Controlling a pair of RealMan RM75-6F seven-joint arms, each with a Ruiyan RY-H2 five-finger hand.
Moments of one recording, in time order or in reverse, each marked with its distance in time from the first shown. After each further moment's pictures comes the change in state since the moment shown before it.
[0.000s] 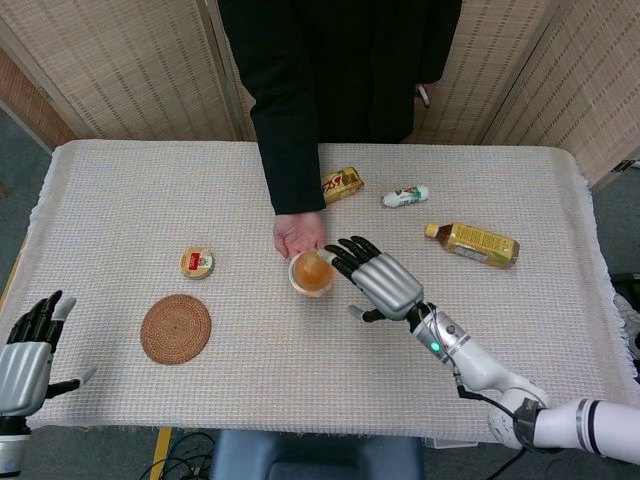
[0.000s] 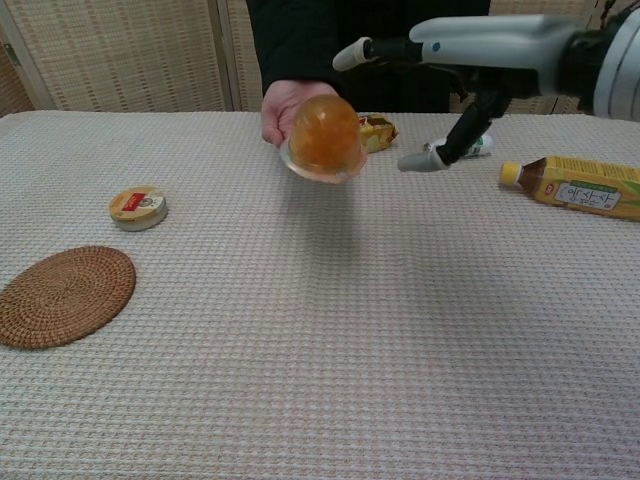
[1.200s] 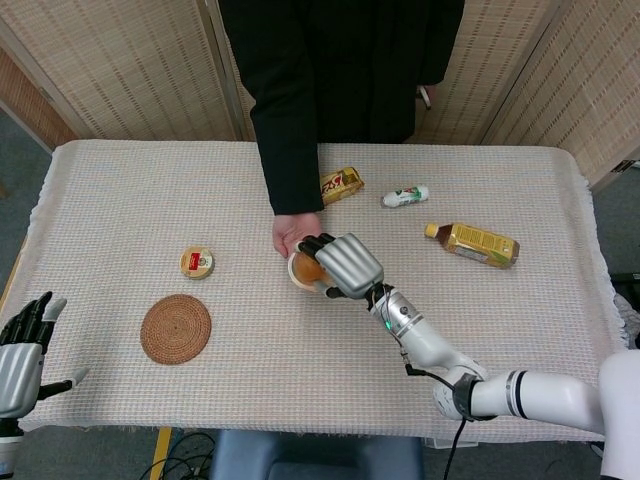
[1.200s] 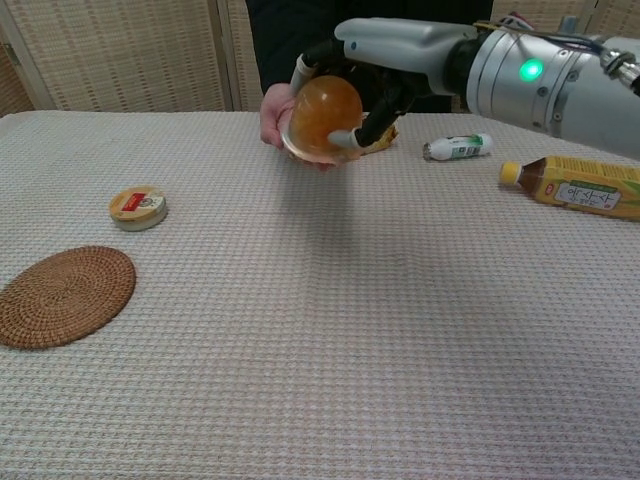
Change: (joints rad) left arm 0.012 0.009 -0.008 0.007 -0.014 0.000 -0.010; right arm 0.168 -0.183 -0.029 0.189 0.108 0.132 -0.079
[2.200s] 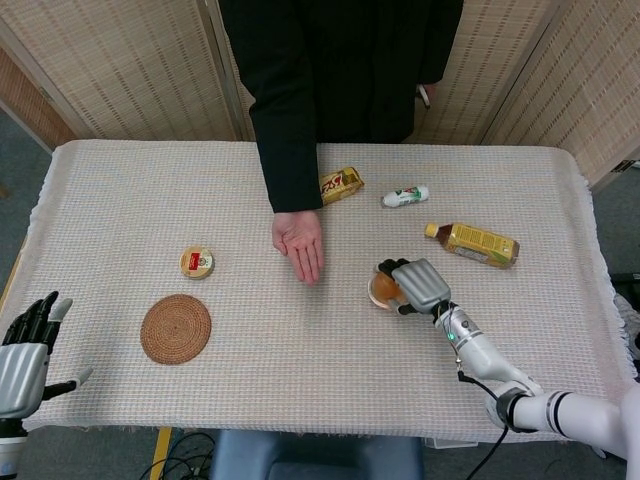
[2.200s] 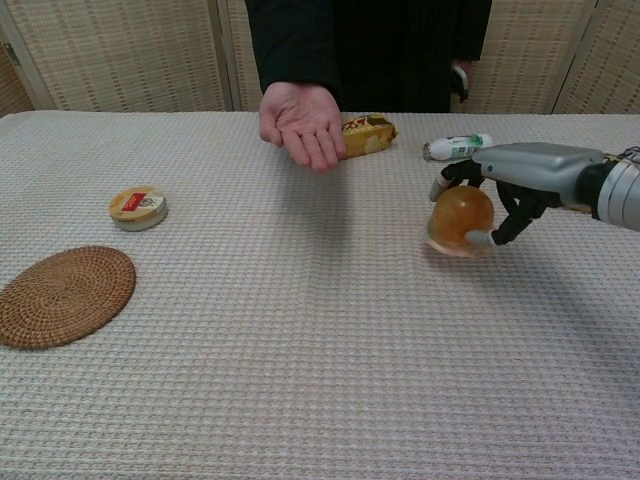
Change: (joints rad) left arm -0.001 0.007 0.003 -0.025 0.017 0.003 0.033; right arm -0.190 -0.032 -0.181 0.282 -0.092 -0.079 0.215
